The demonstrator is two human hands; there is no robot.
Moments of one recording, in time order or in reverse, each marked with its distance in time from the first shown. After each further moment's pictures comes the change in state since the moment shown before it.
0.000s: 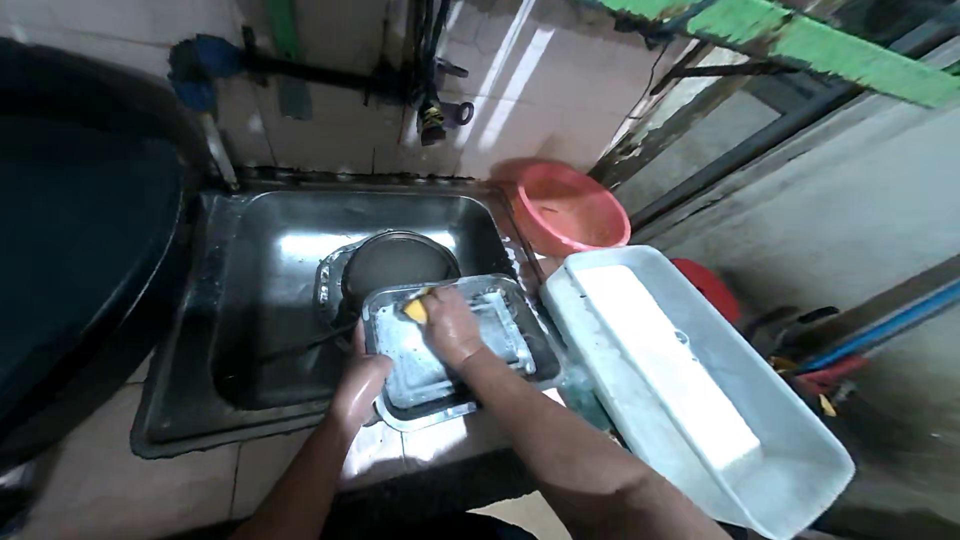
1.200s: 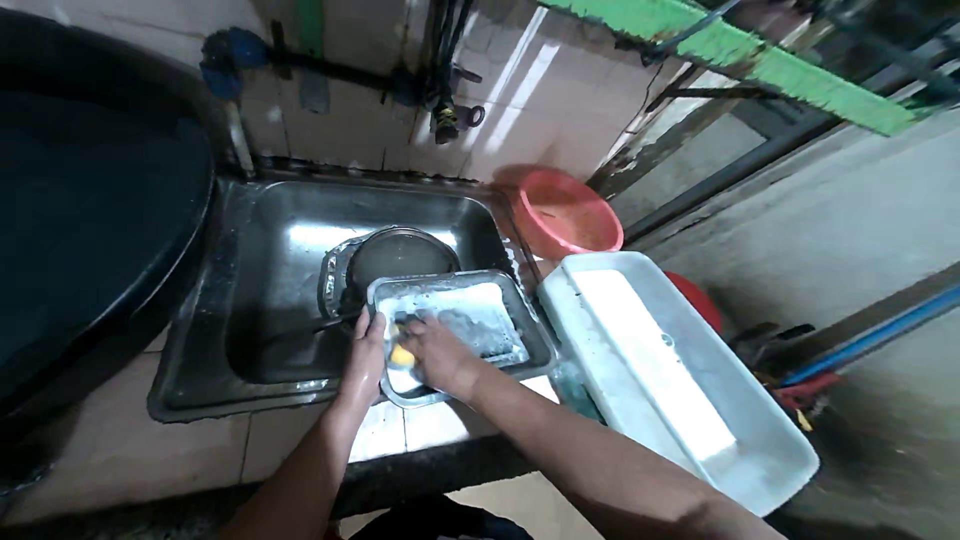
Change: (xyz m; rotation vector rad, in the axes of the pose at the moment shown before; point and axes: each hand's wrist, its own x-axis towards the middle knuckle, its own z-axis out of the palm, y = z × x) left_hand -0.001 -0.010 -0.001 -0.135 0.028 0.151; right_hand -0.039 -0.048 -0.021 0.000 -0.469 -0.214
